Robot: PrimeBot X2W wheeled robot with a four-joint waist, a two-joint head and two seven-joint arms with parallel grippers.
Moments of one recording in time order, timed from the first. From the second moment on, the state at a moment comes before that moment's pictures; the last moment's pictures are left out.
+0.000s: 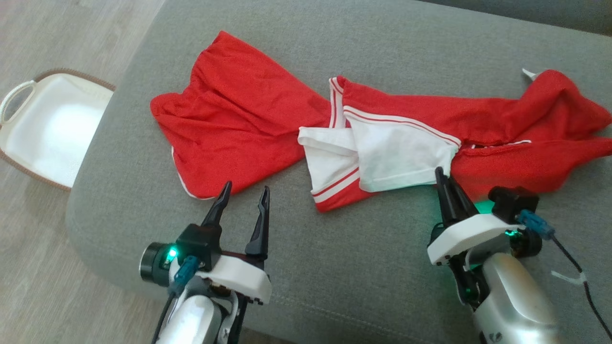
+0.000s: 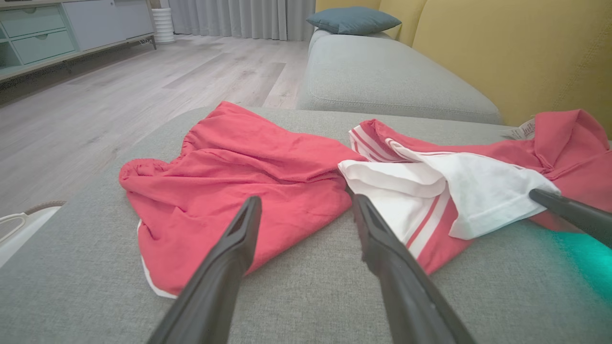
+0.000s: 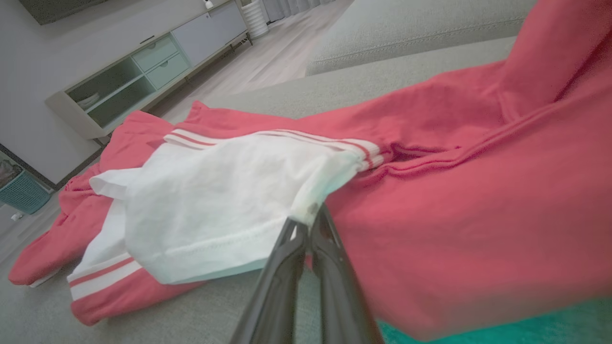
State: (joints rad) left arm -0.14 0.06 -0.45 0.21 -0.19 0.15 -0.25; right arm -0.34 -0.05 0.16 0.66 0.32 0.13 -0.19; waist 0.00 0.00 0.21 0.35
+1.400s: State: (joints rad) left arm -0.07 0.05 -0.38 0.21 -0.18 0.13 -0.25; right arm -0.22 -0.05 -0.01 0.37 0.26 0.13 -0.13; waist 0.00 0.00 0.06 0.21
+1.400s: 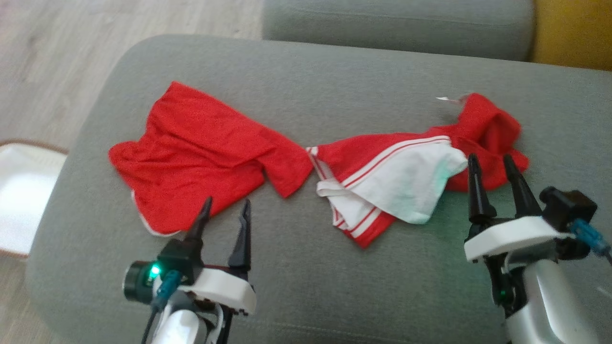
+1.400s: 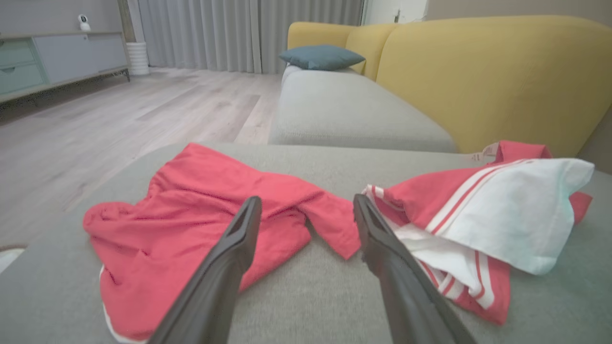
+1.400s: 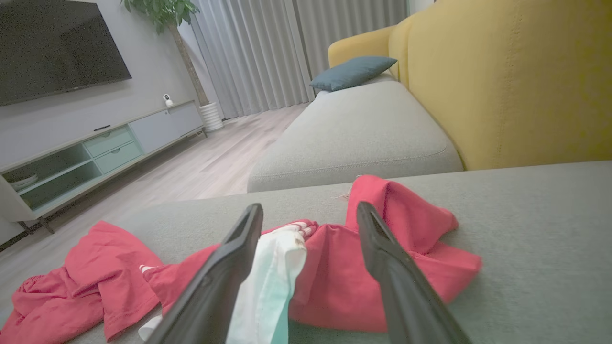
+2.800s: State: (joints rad) left arm -0.12 0.05 -0.34 0.18 -0.15 0.12 -0.25; right arm -0.22 -0.05 0.18 0.53 0.38 0.13 -0.13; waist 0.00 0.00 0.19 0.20
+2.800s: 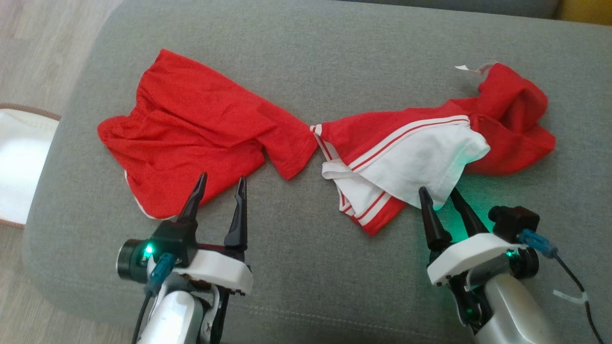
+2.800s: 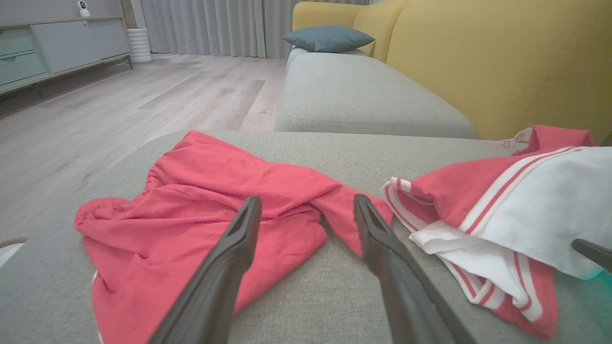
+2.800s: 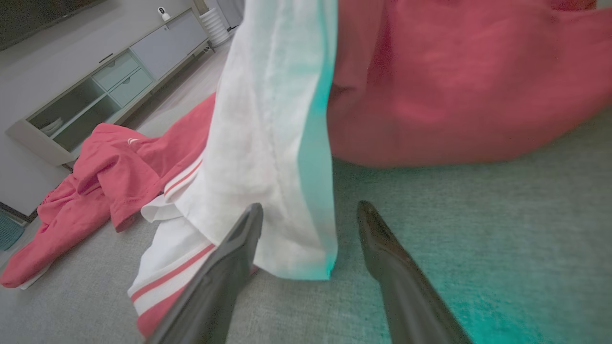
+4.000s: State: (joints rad) left arm -0.07 0.05 -0.38 0.19 -0.18 0.14 -0.25; right arm -0.62 -0.12 0.12 0.30 0.31 0.13 0.10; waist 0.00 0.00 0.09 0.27
